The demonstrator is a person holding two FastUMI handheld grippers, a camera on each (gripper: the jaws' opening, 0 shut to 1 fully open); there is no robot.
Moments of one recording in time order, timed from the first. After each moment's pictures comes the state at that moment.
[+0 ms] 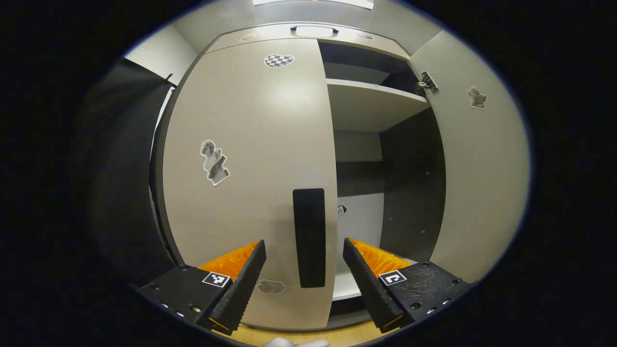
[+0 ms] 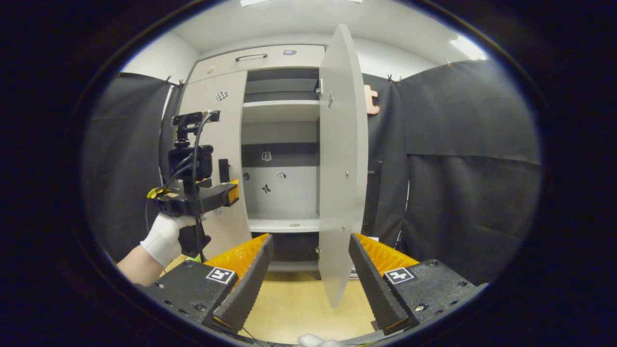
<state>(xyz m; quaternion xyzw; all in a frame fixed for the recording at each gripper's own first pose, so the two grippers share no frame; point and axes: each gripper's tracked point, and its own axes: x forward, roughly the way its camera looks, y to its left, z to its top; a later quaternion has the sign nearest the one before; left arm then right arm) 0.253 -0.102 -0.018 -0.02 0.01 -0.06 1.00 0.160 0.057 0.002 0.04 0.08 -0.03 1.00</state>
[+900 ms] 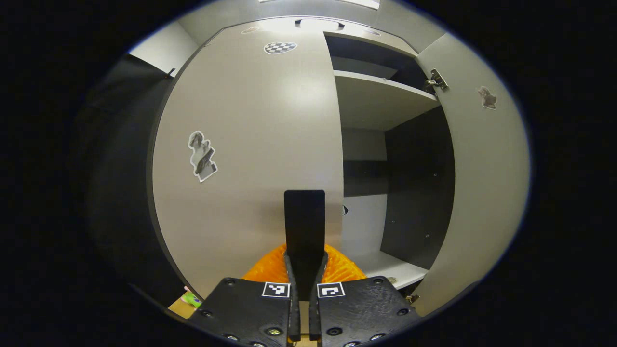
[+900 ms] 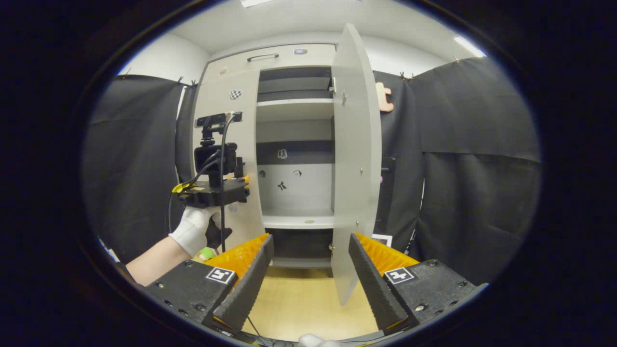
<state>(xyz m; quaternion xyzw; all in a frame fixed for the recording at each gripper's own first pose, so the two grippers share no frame) 0.260 -0.106 -0.023 -0.03 0.02 -0.07 1.00 0.148 0.073 0.005 0.04 0.08 0.03 1.00</state>
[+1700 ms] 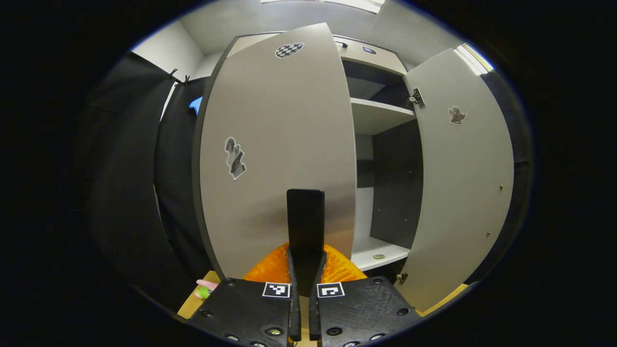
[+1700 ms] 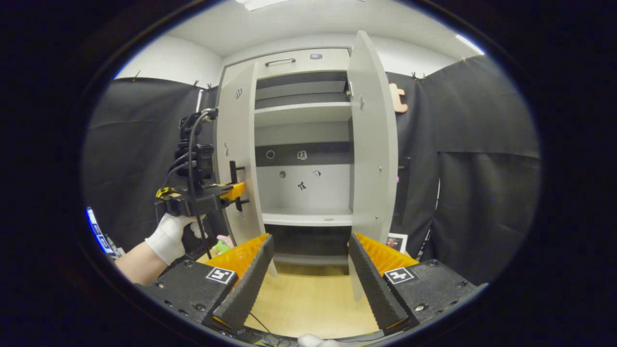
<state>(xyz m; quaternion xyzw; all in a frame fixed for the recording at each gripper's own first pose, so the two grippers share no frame) 0.188 -0.067 -0.020 -0.03 0.02 -0.10 0.99 0.123 0.103 0.005 0.04 0.08 0.08 0.99</state>
